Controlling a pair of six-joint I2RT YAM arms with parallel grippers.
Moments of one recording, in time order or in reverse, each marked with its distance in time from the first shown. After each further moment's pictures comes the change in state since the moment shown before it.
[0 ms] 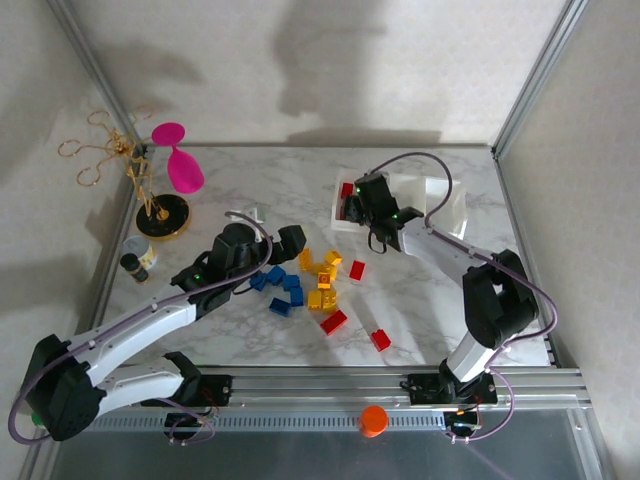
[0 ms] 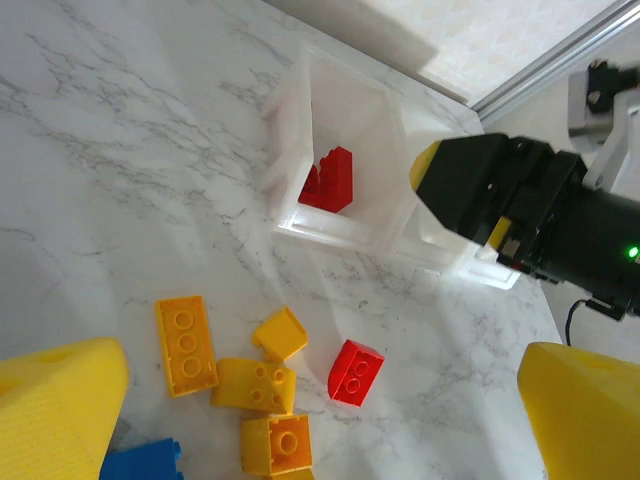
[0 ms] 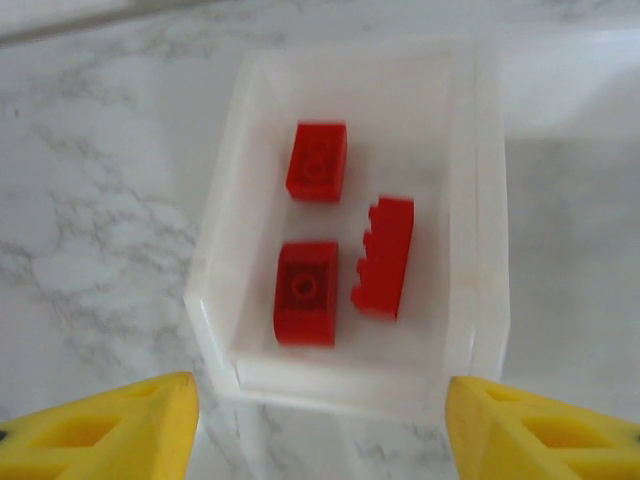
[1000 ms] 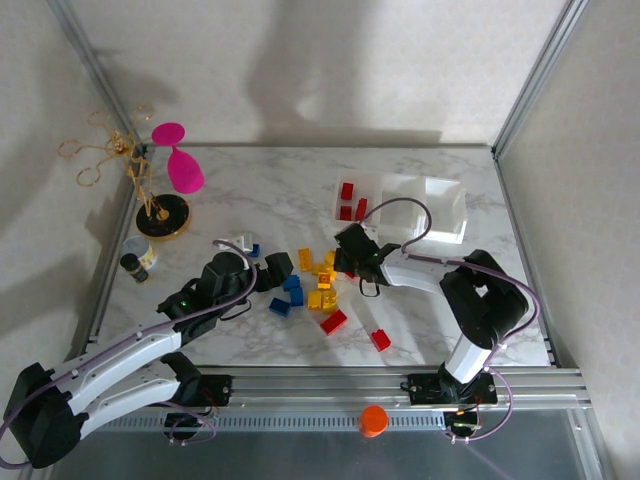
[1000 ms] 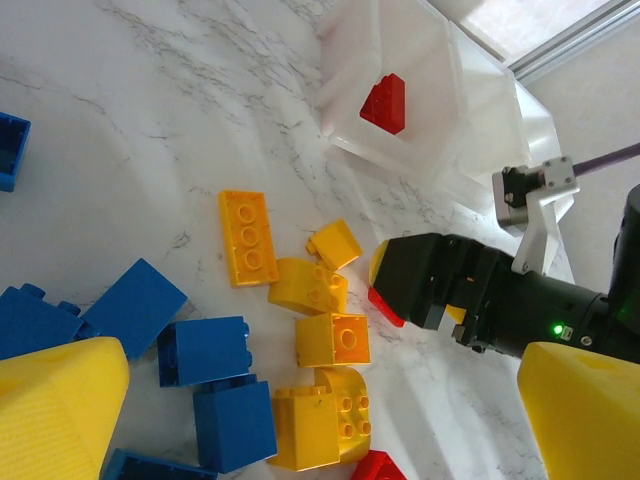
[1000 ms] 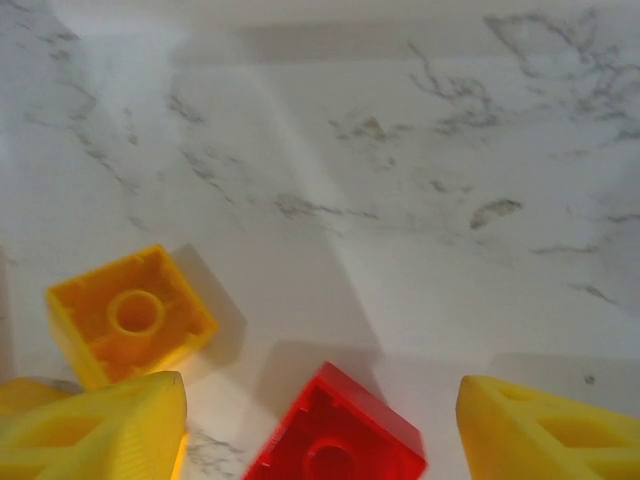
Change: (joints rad) left arm -0.023 -0.193 -0.210 -0.050 -0.004 -0.089; right arm 0.162 0.045 -0.254 0.000 0.011 0.227
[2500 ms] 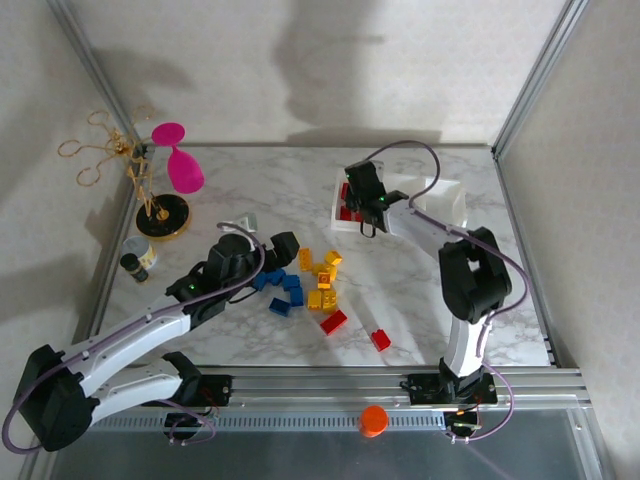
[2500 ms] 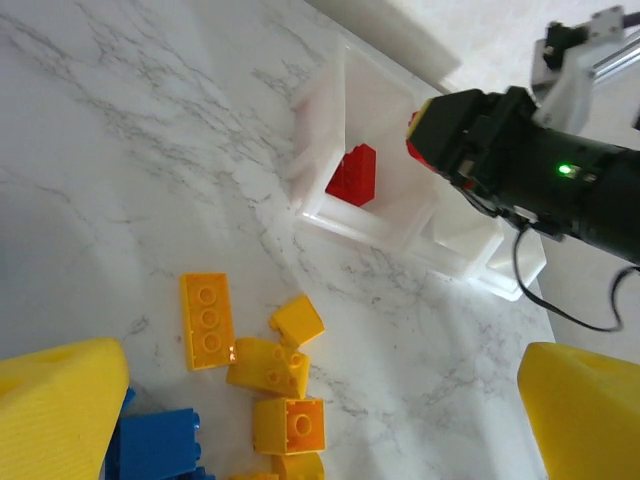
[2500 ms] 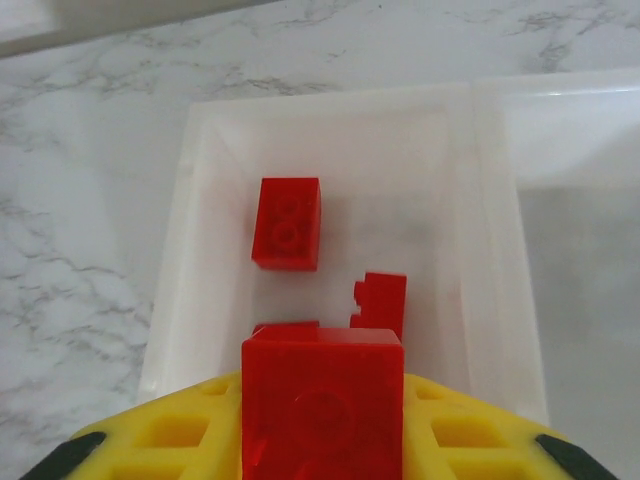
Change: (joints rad) left arm 0.033 0.154 0.154 0.055 -0.035 0.011; right arm -0.203 0.246 0.544 -0.037 0.059 -0.242
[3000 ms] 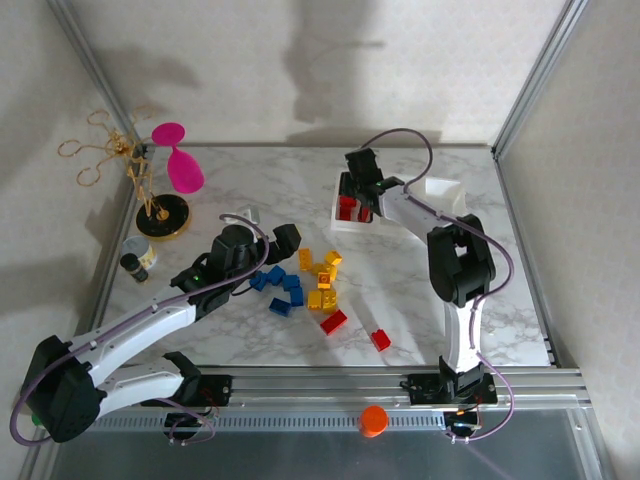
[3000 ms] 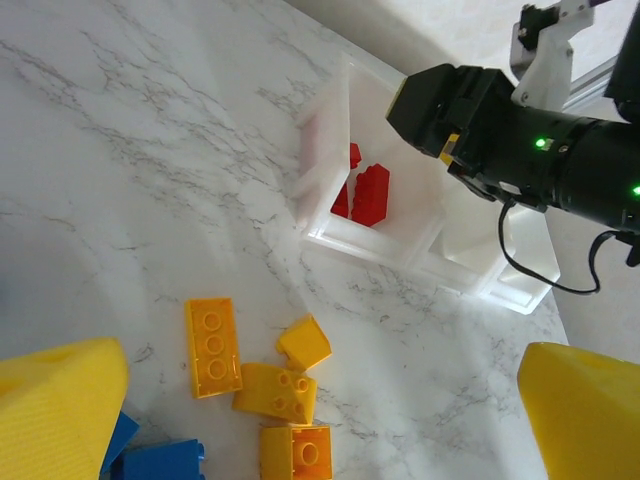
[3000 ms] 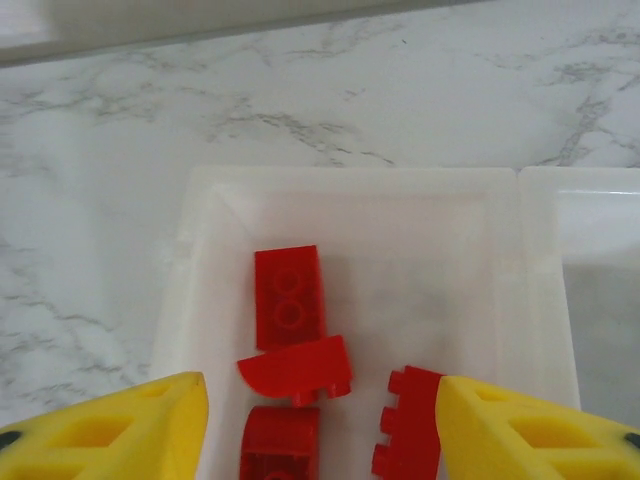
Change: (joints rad) left arm 0.014 0.037 0.035 0.005 -0.002 0.032; right arm -0.033 0.050 0.097 -0.021 -0.063 -0.070
